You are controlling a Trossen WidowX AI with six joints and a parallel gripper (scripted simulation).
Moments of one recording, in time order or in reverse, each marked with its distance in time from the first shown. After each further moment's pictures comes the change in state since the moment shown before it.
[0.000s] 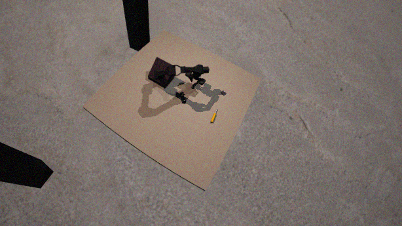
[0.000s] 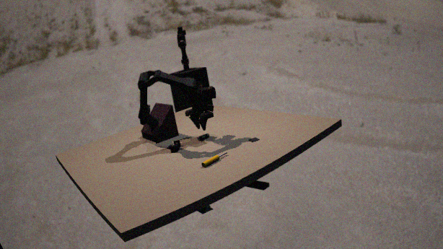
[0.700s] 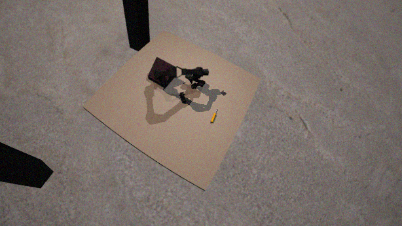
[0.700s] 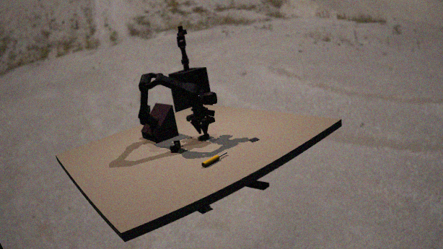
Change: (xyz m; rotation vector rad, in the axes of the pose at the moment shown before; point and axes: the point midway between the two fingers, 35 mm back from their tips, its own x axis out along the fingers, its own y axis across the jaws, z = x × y) arm 0.028 -0.002 0.001 -0.017 -0.002 -0.005
